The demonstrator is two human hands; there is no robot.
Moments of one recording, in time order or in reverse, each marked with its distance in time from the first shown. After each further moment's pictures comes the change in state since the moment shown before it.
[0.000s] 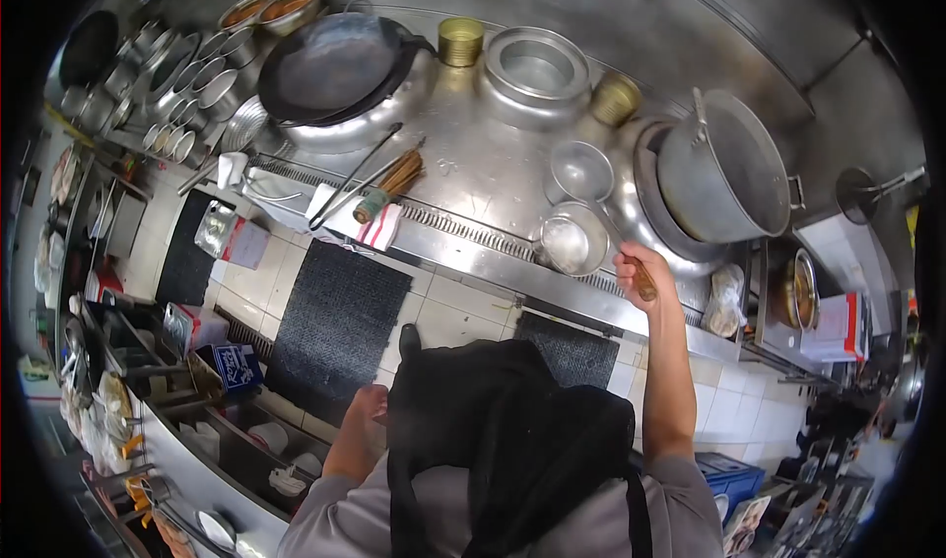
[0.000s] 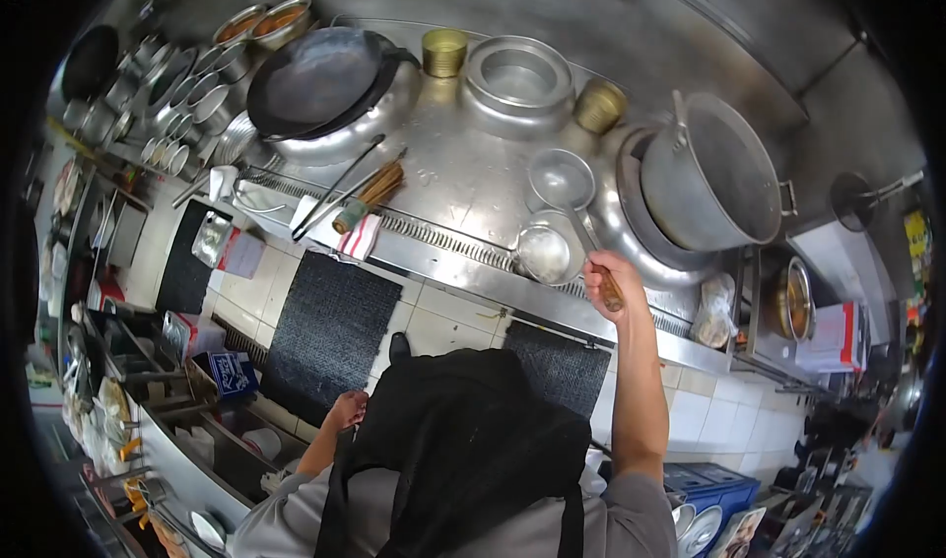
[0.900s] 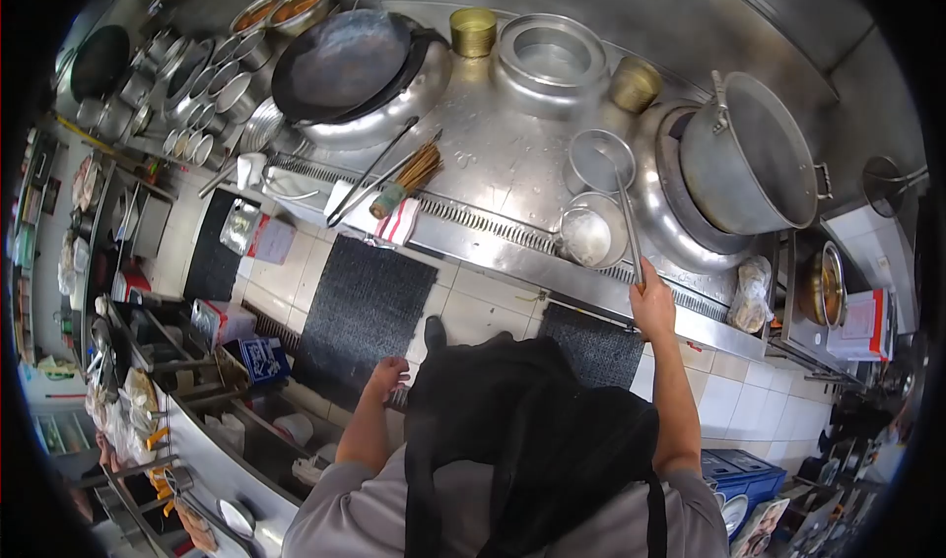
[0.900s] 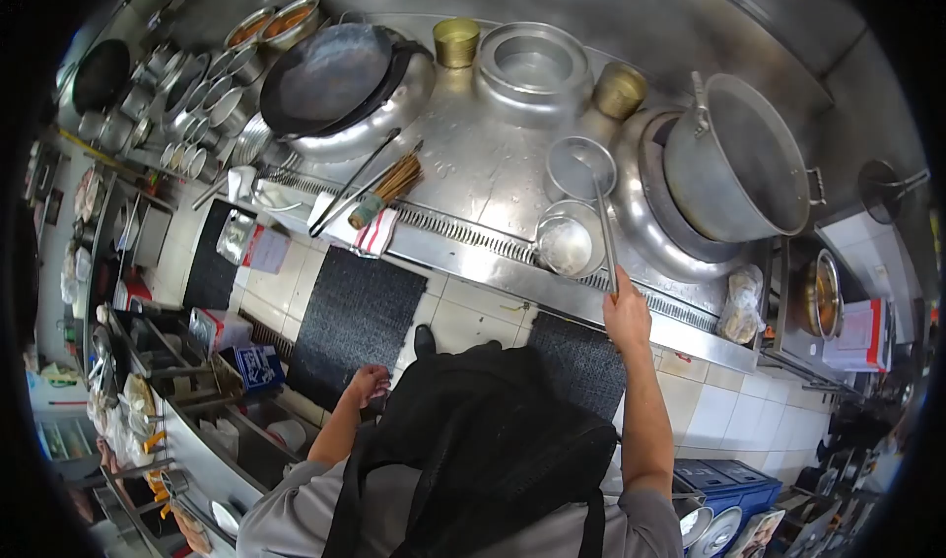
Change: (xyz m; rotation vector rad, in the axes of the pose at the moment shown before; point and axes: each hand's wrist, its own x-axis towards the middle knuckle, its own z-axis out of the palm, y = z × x) left_hand 0.007 0.039 0.032 0.364 0.224 0.200; right_hand 0.000 0.073 -0.058 -1.520 0.449 -0.597
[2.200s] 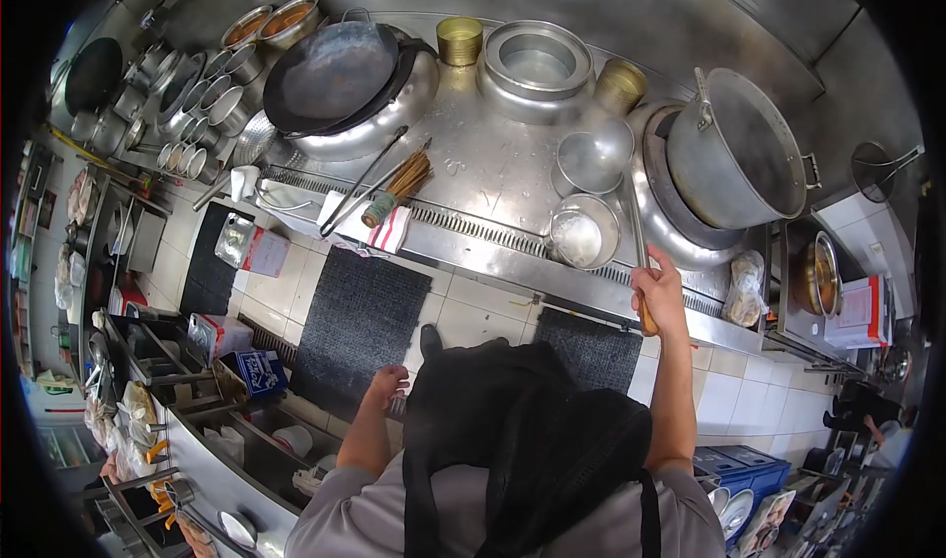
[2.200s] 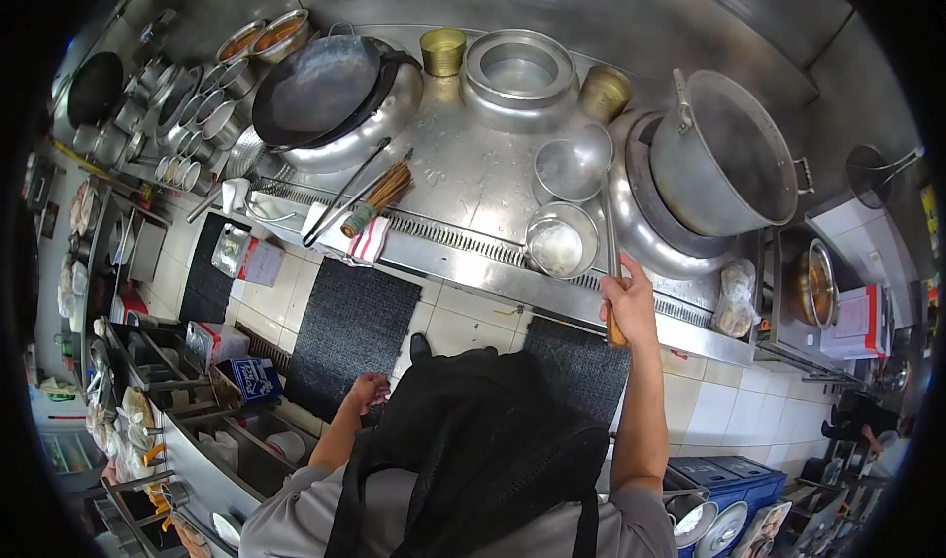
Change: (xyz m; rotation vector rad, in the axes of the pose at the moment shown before) left_hand 0.002 -0.001 0.008 -0.011 0.016 -0.039; right_hand -0.002 -0.042 -0.056 0.943 -0.111 0.252
